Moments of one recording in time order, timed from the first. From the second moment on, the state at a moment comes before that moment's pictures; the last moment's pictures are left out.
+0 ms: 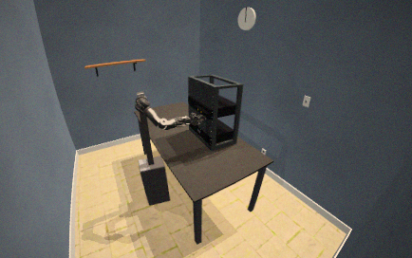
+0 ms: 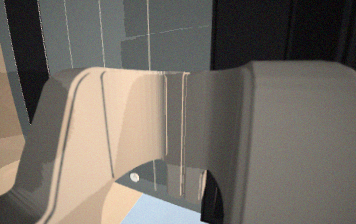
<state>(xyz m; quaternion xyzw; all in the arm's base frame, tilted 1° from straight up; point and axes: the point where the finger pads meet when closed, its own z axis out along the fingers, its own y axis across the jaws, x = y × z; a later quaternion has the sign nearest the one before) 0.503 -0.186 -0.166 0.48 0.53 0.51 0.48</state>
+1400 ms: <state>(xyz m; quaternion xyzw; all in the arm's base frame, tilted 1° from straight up) 0.507 -0.186 -0.166 0.48 0.53 0.51 0.48</state>
